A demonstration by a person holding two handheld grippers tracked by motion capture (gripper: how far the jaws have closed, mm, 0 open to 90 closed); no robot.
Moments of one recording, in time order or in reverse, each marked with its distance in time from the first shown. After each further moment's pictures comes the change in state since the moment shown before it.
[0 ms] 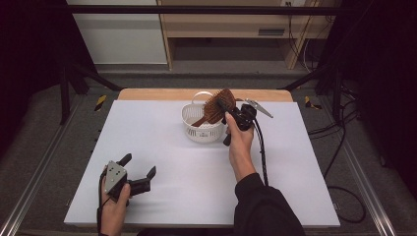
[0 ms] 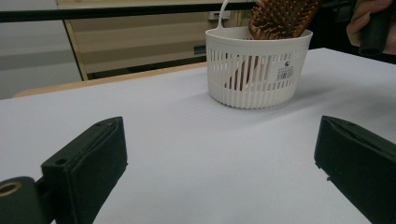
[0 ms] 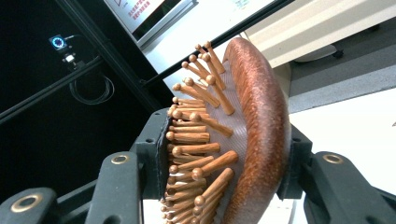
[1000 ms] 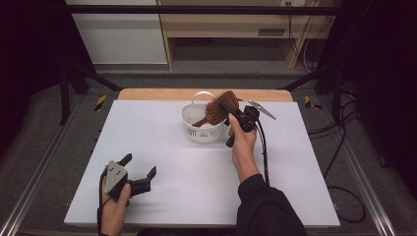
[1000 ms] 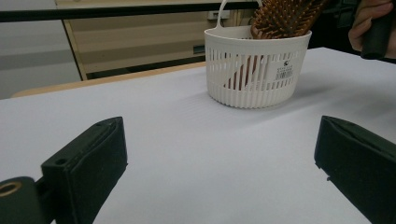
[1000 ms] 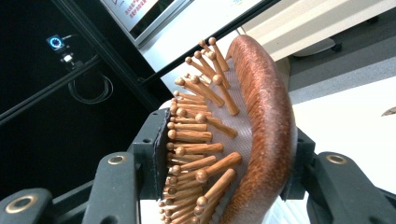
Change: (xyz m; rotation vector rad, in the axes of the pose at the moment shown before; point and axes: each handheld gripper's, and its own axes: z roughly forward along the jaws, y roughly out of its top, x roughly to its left) left arm -0.001 0.000 0.000 0.000 -0.003 0.001; right arm -0.012 -0.002 -0.004 0.012 -0.003 0.029
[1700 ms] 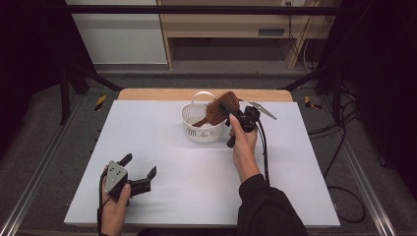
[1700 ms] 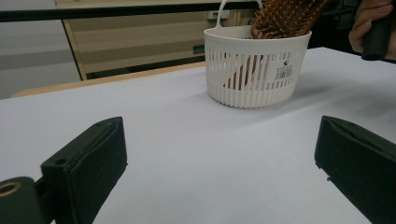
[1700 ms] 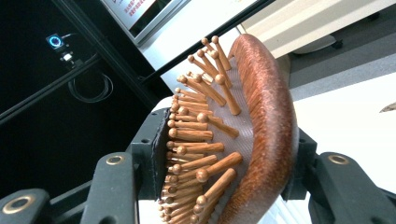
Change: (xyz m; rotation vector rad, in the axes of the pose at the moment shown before) left arm 0.000 0.000 0.000 0.000 -0.001 0.000; right arm -0.003 0.000 0.000 0.010 0.003 0.005
